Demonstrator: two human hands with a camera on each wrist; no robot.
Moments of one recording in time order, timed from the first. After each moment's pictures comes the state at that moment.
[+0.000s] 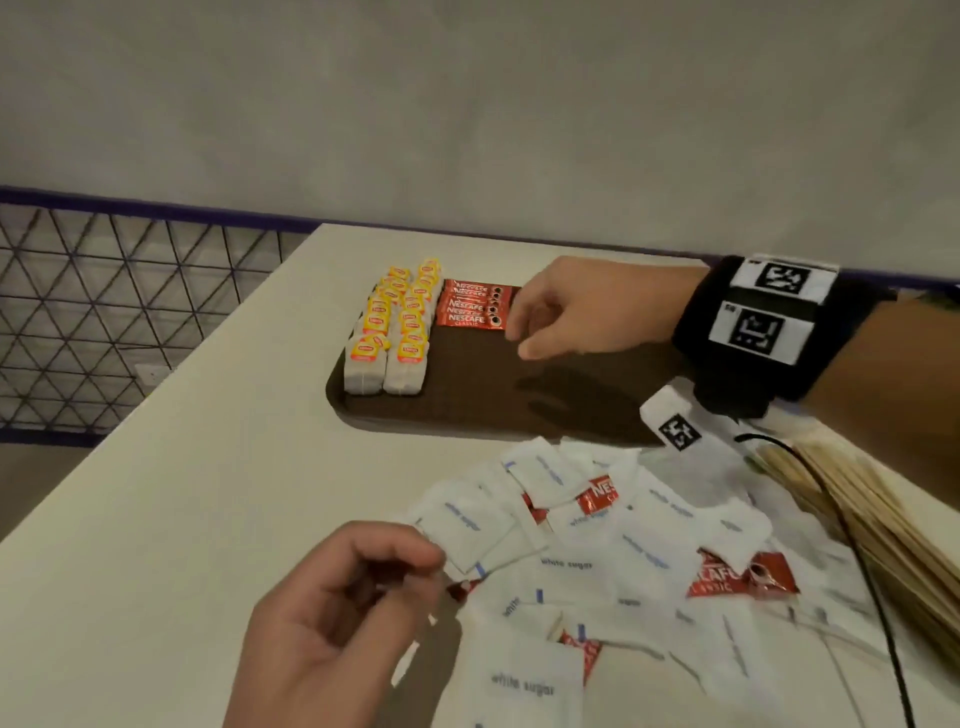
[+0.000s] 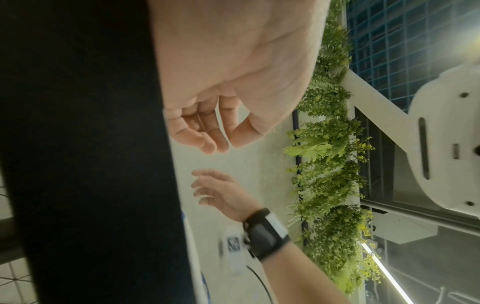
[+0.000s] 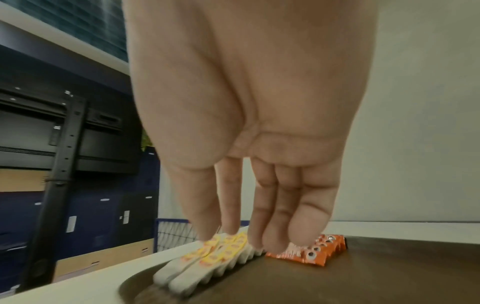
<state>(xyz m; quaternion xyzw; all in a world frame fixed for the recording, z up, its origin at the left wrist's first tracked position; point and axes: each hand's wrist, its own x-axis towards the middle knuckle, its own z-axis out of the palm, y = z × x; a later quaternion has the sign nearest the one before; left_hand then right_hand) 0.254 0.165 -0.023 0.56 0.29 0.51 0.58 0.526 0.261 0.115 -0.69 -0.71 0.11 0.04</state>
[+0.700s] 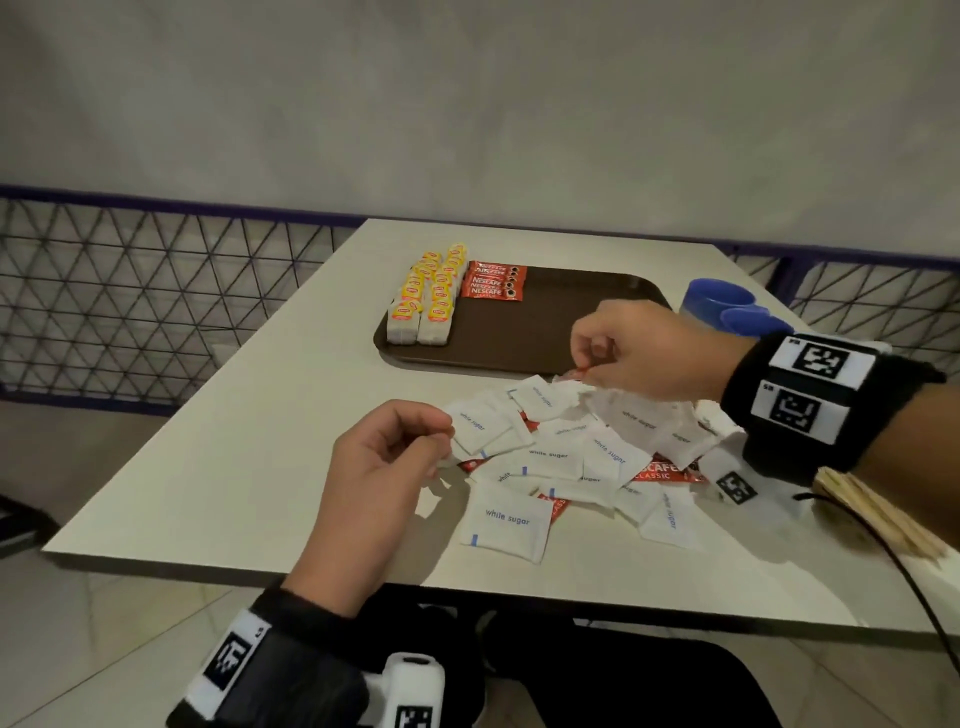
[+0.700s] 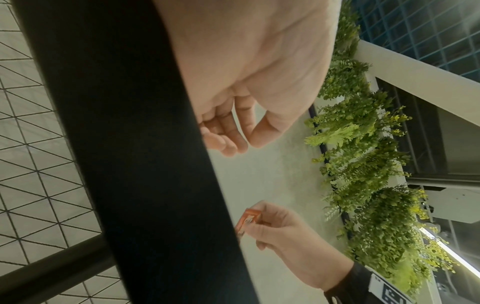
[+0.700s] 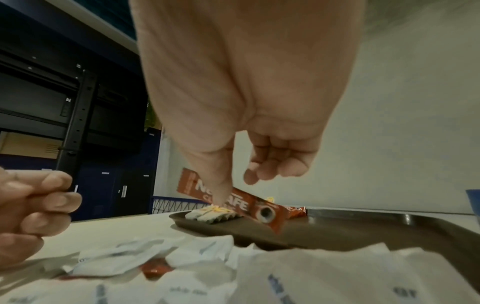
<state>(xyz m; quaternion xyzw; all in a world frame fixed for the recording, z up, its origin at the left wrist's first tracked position) 0.252 0.152 -0.013 0.57 0.35 0.50 0.55 0.517 0.138 0.085 -0.70 -0.71 0.05 0.05</state>
